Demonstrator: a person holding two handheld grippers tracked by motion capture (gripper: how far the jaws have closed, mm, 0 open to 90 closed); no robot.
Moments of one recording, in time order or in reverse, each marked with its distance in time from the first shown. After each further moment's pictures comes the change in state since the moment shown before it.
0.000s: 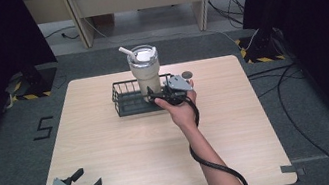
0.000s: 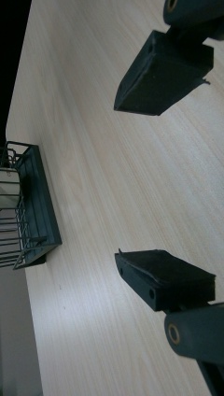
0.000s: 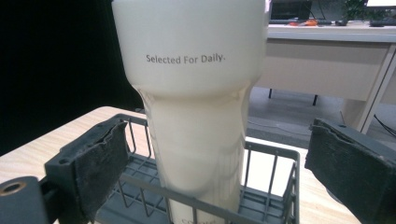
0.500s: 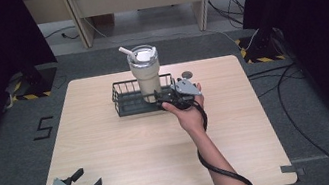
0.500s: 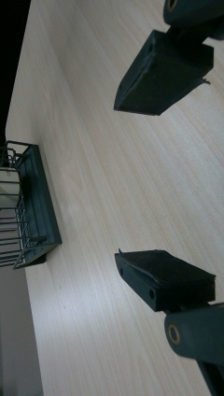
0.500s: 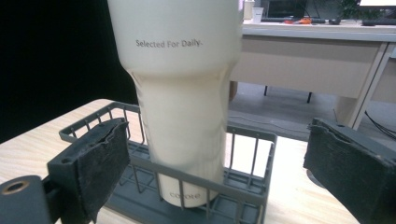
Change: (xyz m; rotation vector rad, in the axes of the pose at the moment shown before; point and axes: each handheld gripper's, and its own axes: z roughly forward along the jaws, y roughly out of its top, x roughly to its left) left arm -0.001 0.000 0.000 0.002 0.002 0.002; right arm -0.010 -0.006 -0.024 0.011 -0.013 -0.011
